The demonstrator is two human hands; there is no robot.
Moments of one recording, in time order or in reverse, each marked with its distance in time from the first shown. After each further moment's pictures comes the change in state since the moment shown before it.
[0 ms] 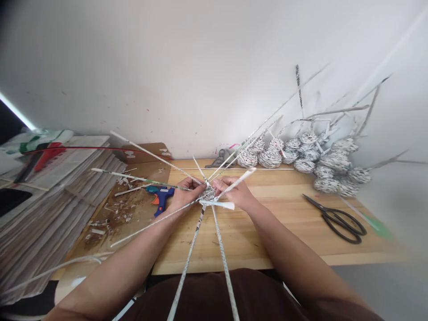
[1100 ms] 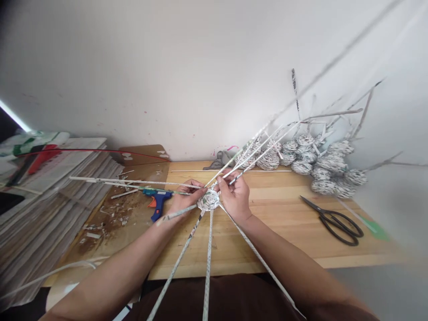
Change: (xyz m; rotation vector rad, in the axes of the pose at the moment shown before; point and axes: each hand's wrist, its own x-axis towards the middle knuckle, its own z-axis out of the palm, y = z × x) left_hand -0.010 0.007 0.007 -0.176 -0.090 -0.012; right_hand -0.008 -0.006 0.032 0.213 0.537 -0.174
